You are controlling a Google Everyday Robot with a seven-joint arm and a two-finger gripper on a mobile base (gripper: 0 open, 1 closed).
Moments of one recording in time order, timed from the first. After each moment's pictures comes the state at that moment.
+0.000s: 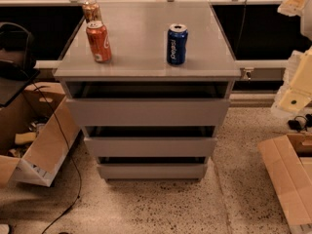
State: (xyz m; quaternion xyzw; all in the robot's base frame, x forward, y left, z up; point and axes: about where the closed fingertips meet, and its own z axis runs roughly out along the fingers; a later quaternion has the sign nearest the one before) arm 0.430 -0.199 1.028 -0.60 0.76 -0.09 0.22
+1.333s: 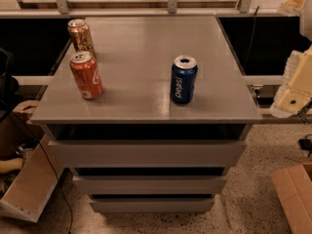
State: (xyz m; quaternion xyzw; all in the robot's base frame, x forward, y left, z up) arm 0.430 -0.199 1.028 -0.60 0.76 -0.09 0.22
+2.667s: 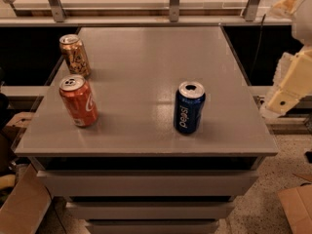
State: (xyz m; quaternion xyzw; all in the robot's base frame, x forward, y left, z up) arm 0.433 -0.184 1.023 -0.61 0.75 -0.05 0.25
